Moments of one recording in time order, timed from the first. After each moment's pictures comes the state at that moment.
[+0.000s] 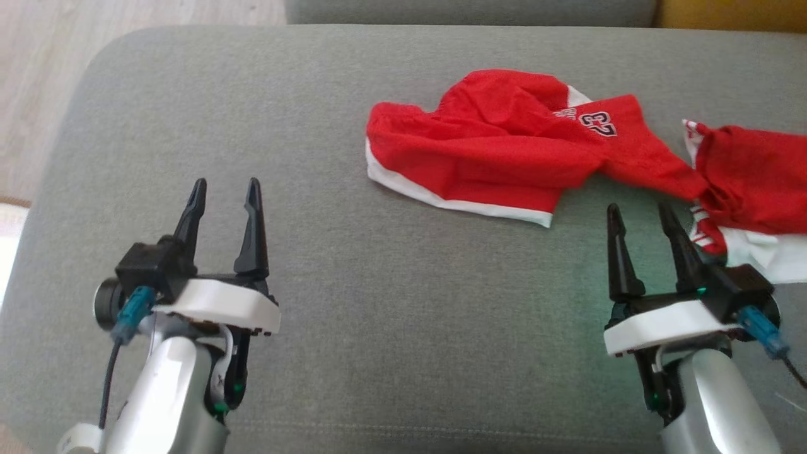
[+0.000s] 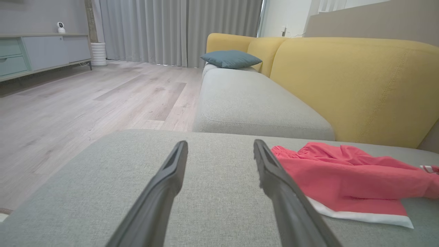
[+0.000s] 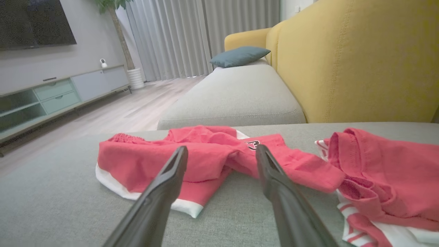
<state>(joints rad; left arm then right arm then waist) -0.24 0.14 -0.27 0.21 -0.30 0.10 -0.25 -0.17 -0.05 0.04 0.31 0.15 0.12 -0.25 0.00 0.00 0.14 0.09</state>
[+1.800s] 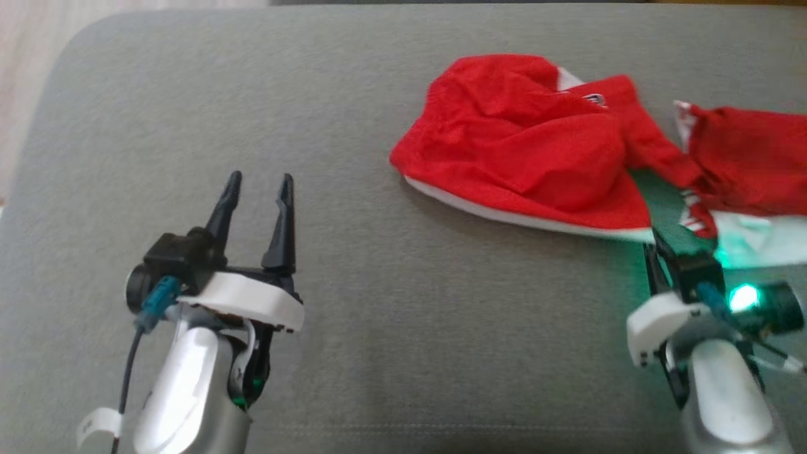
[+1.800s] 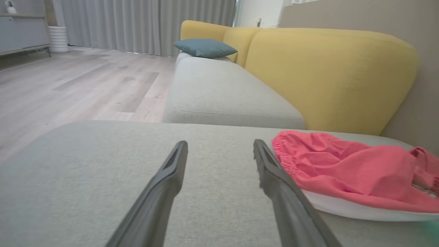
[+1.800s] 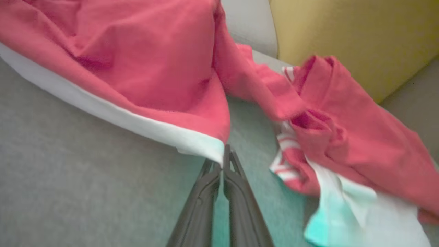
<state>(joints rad) -0.27 0.04 -0.22 0.27 -0.22 -0.02 -0.25 -0.31 -0.05 -0.15 0.59 -0.38 0.12 -0.15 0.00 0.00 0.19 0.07</state>
